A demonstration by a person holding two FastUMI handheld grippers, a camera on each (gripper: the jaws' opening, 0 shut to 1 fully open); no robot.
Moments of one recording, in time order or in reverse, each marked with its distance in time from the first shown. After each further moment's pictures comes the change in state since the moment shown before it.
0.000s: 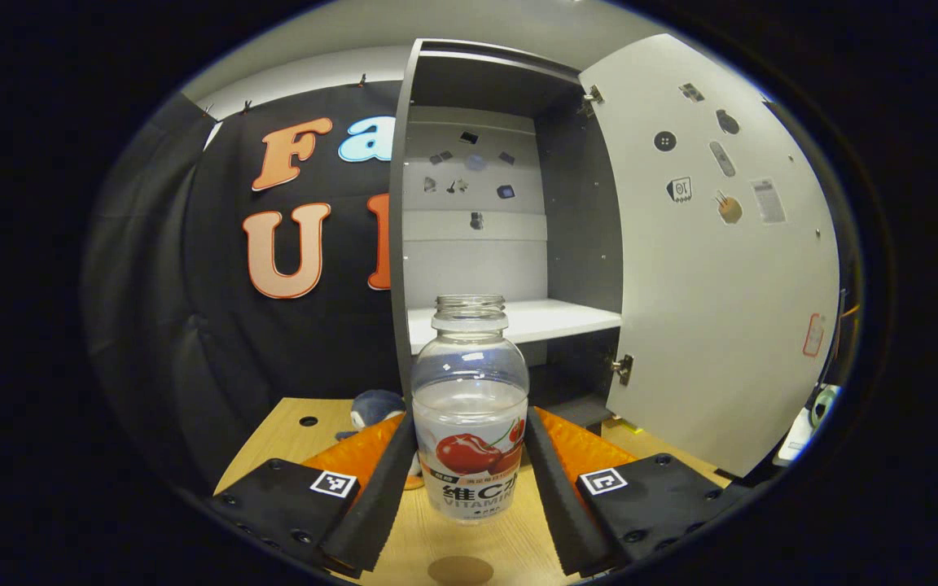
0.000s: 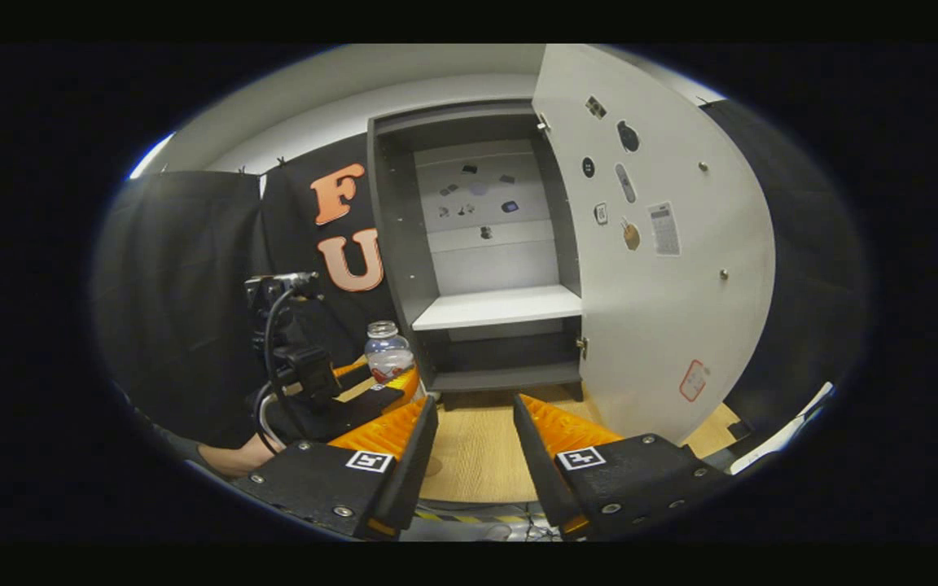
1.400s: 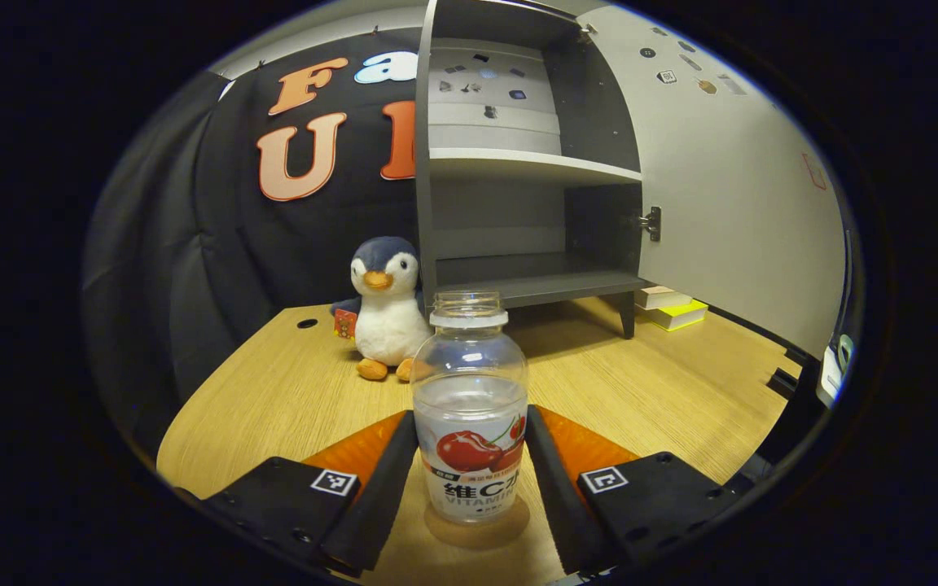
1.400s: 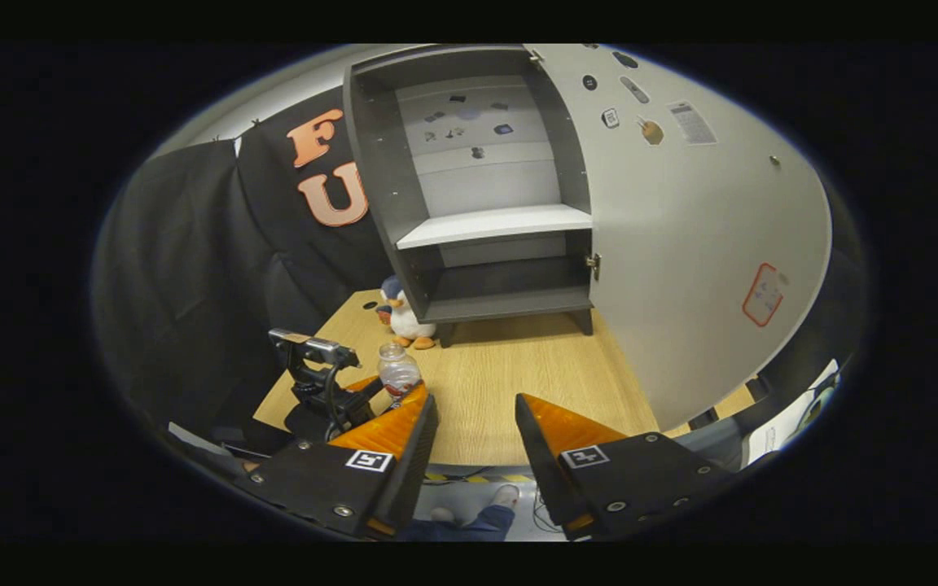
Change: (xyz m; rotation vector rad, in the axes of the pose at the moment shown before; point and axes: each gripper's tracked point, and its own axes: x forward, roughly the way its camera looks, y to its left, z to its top) left arm -0.004 0.010 -0.194 -0.016 0.211 0.036; right arm 0.039 0.001 -0.085 0.037 0.293 -0.005
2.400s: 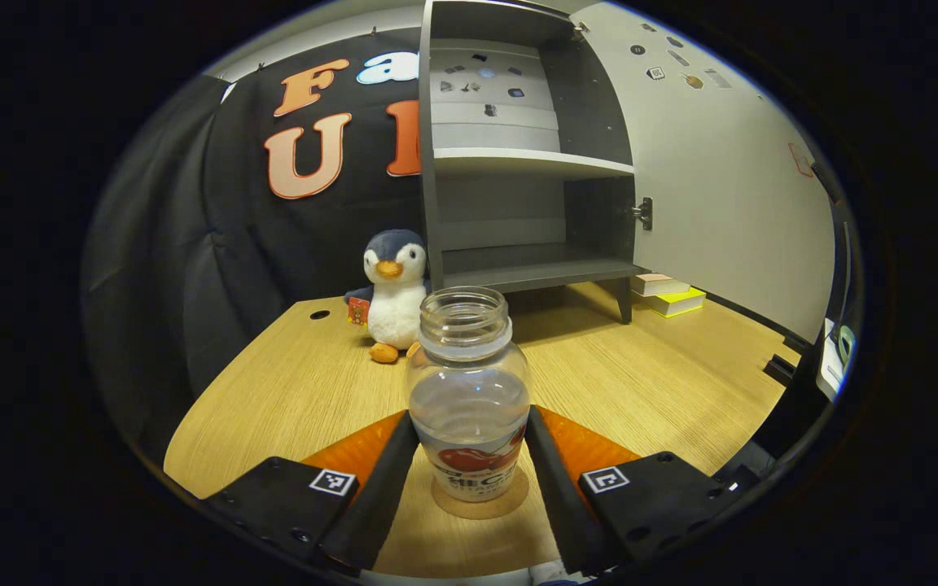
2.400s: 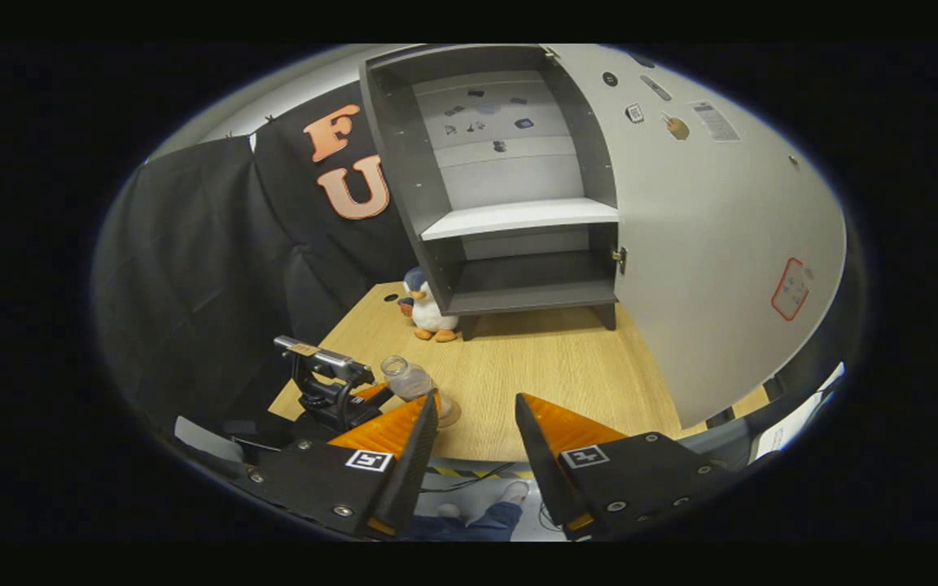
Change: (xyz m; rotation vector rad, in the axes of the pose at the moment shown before) left arm -0.033 0.001 -0.016 0.002 0.035 0.028; right arm -0.004 0.016 -0.011 -0.019 0.024 0.068
